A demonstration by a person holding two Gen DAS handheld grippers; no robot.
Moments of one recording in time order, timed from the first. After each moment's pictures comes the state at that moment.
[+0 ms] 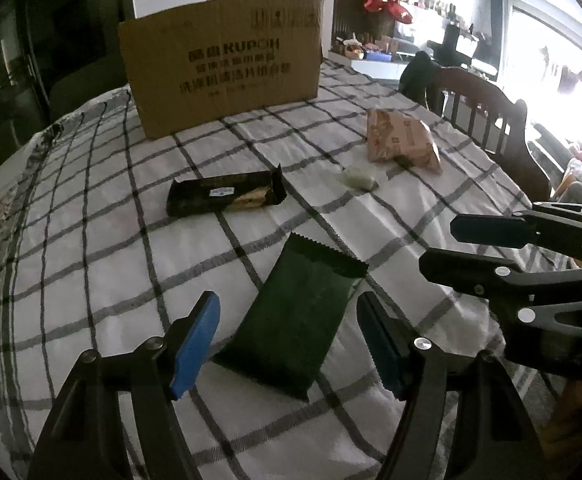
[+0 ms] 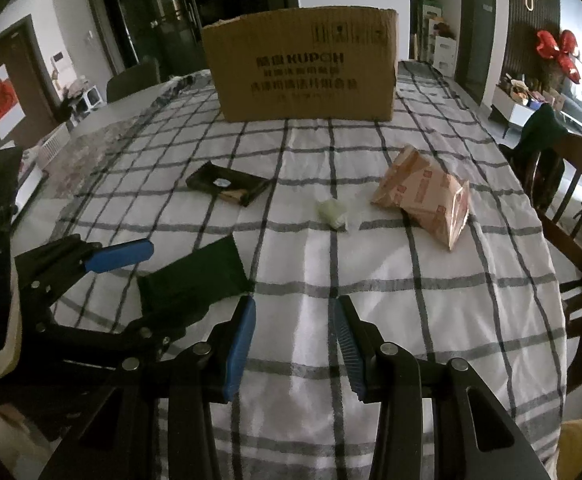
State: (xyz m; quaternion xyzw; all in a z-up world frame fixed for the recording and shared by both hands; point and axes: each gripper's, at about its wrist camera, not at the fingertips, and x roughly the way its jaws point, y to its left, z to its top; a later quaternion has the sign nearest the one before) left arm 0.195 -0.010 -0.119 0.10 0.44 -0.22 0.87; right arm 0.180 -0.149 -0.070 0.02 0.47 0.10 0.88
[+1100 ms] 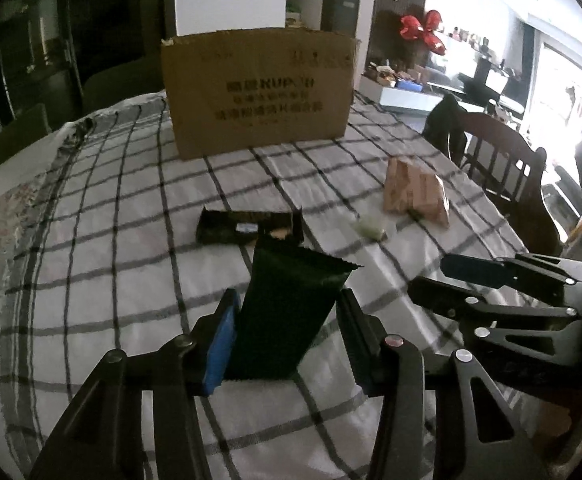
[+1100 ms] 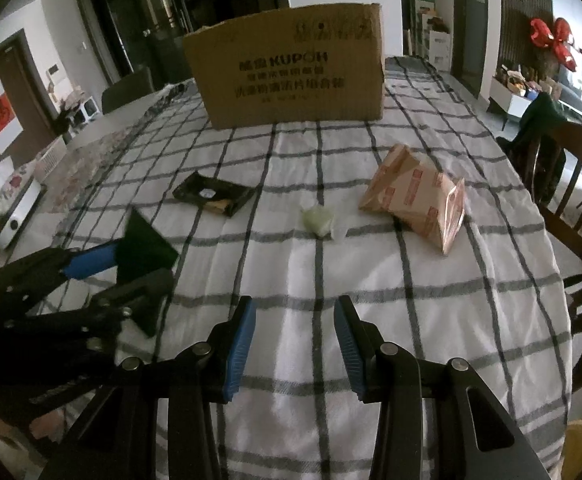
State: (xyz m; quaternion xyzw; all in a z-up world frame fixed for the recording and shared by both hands) left arm 0.197 -0.009 -0.084 0.05 0.42 -0.16 0.89; right arm 0.194 -0.164 -0.070 0.05 0.46 0.10 0.88
